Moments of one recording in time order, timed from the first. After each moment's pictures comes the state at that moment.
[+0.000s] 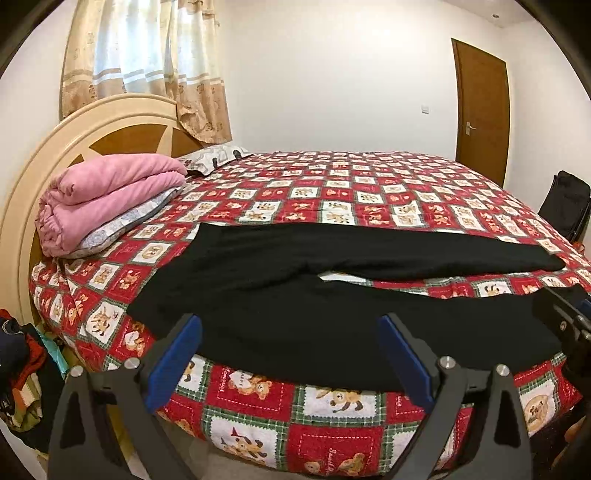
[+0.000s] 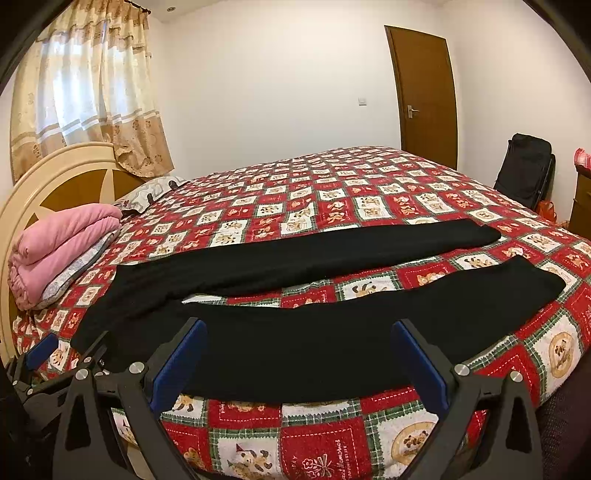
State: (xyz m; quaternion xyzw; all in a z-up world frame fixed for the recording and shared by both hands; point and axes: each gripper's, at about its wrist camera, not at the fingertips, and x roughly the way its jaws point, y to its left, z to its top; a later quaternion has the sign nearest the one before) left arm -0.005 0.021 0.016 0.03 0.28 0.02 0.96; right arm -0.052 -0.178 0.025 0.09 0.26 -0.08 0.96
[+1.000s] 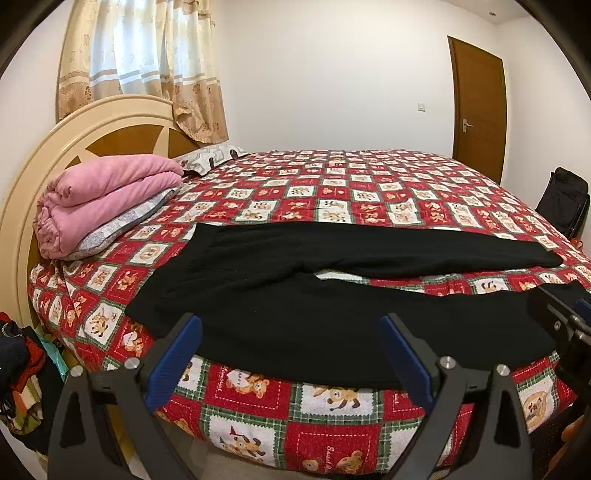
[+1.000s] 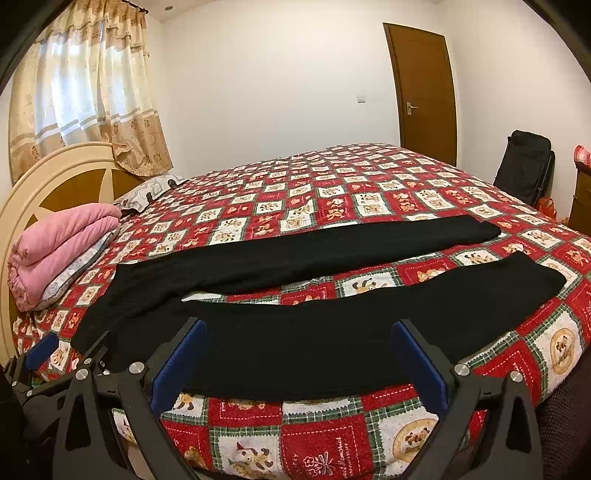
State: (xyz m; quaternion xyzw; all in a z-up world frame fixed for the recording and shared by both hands) left arm -0.009 0.013 0.015 0.03 0.28 0.02 0.96; right arm -0.052 -0.179 0.023 0.10 0.27 -0.08 0.96
